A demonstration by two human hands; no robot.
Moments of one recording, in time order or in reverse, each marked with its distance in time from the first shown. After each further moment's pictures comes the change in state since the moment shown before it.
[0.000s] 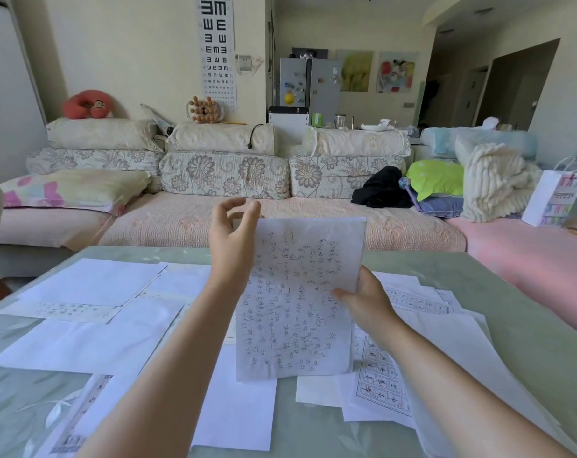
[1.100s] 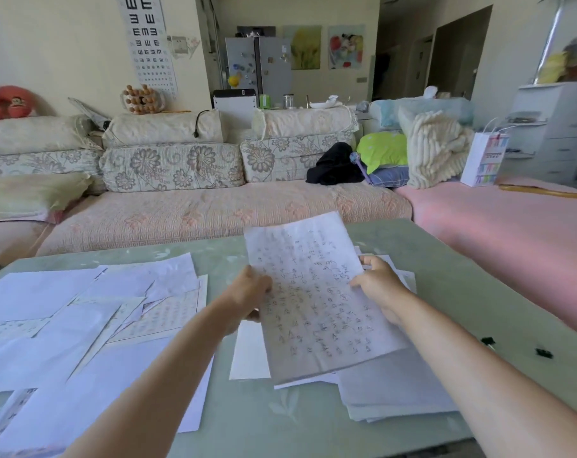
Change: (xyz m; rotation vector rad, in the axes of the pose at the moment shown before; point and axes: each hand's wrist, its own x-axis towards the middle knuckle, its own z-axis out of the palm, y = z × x) left_hand -0.096 -0.057 0.081 0.502 -0.627 -0.566; right_hand -0.016 0.052 -0.141 -0.069 0.206 0.332
